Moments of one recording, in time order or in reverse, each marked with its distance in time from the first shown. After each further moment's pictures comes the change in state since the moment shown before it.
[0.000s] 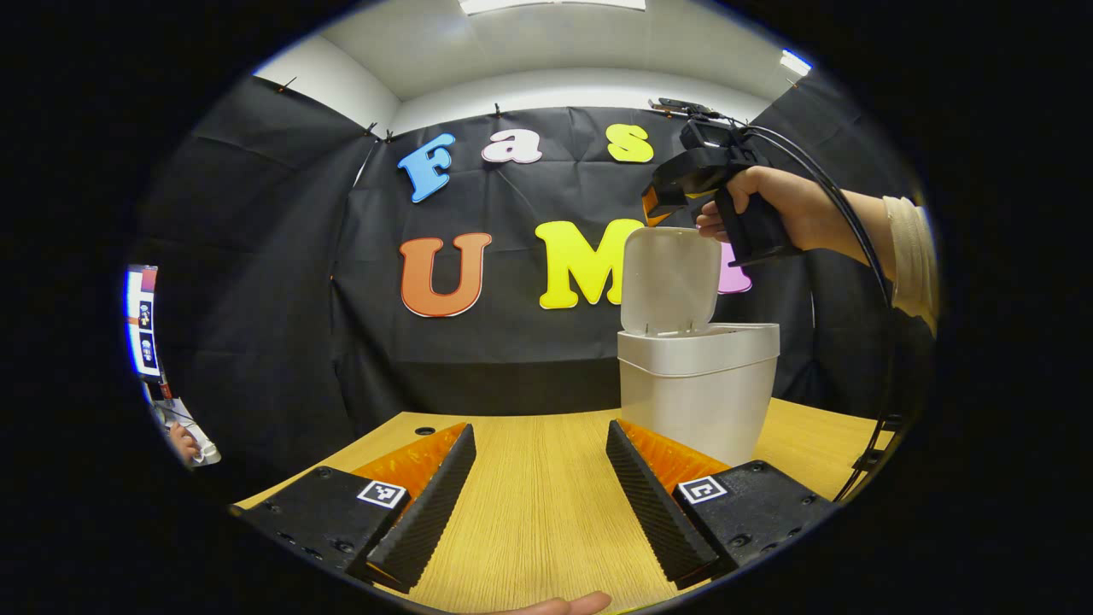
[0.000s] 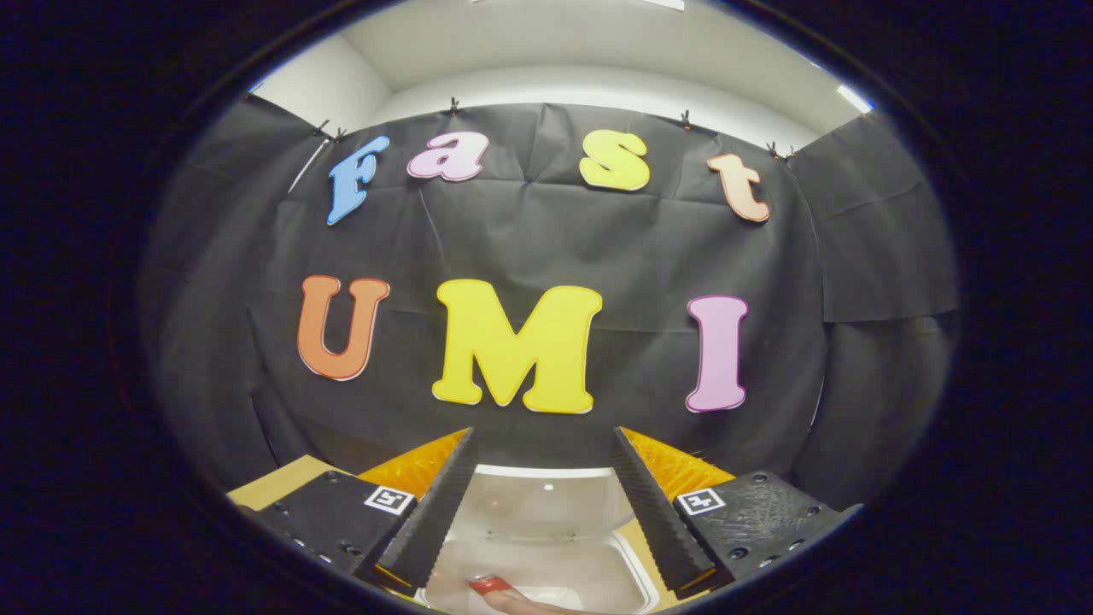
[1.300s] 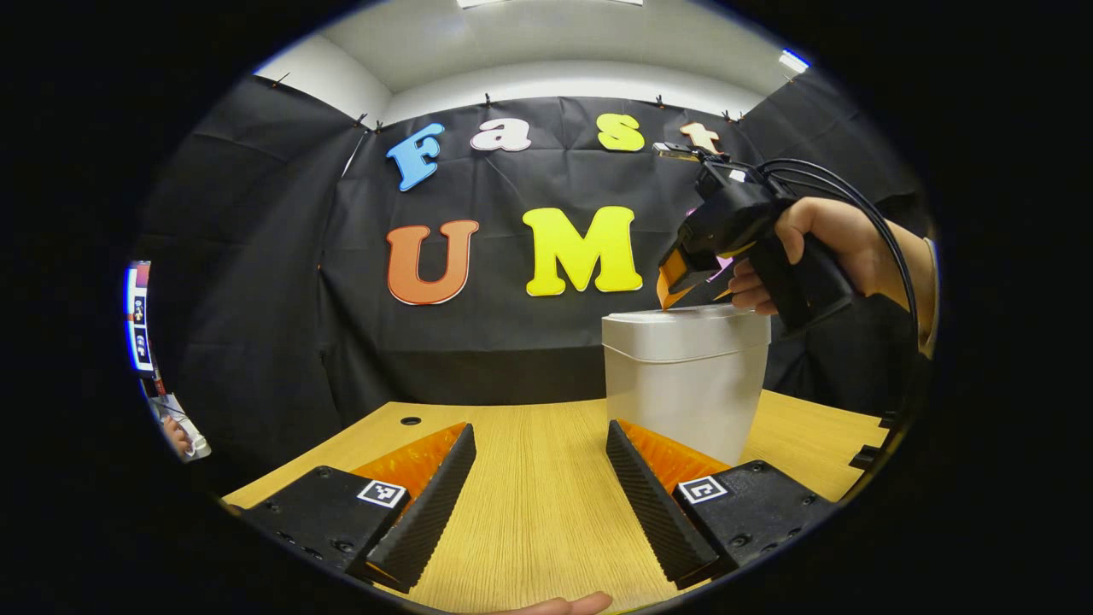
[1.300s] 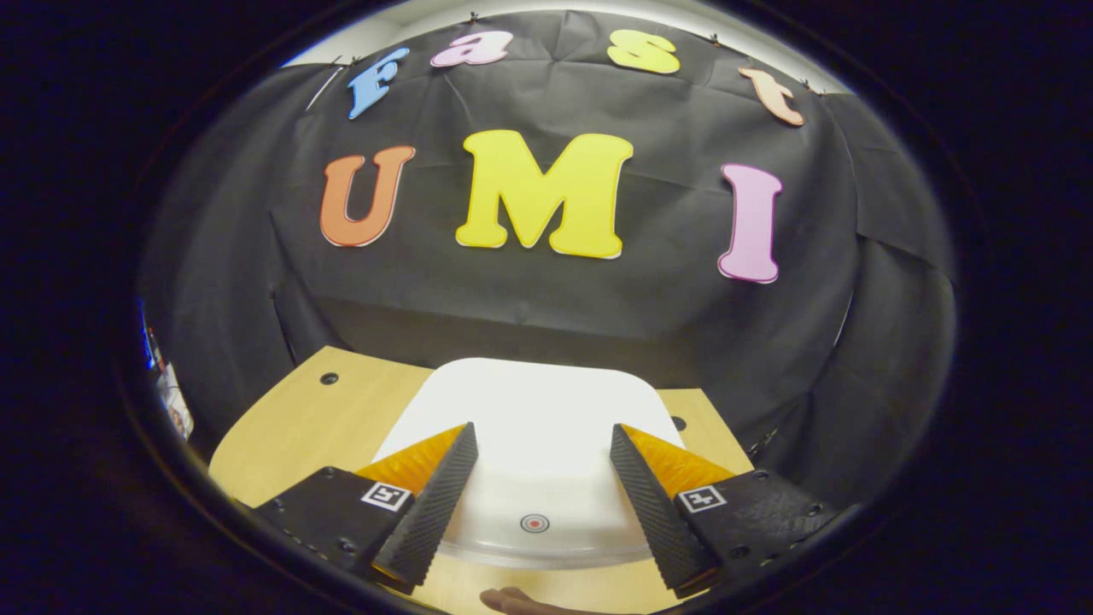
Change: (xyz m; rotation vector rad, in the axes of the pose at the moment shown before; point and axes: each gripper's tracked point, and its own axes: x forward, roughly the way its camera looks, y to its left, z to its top) left arm 0.007 -0.026 -0.018 0.012 0.034 -0.042; right arm -0.040 0.003 -0.166 -0.021 0.391 0.087
